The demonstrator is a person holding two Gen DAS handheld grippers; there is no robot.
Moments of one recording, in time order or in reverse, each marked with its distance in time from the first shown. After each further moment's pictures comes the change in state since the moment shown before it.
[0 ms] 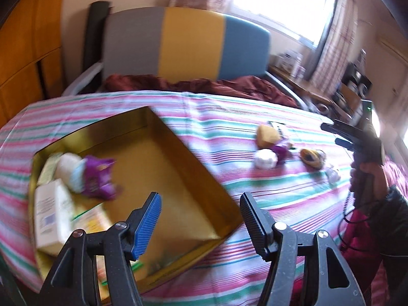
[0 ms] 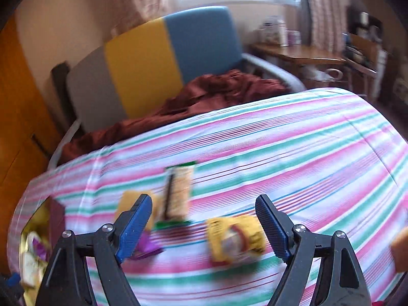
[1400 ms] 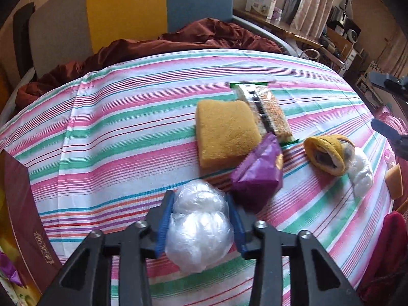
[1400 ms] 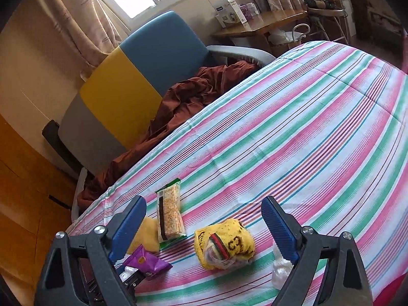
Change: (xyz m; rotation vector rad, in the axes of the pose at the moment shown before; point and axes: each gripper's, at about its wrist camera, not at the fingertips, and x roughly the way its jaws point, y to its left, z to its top) left arm 0.200 -0.116 0.057 0.179 0.244 -0.058; right arm 0.000 -0.044 0.016 0.288 0.037 0.126
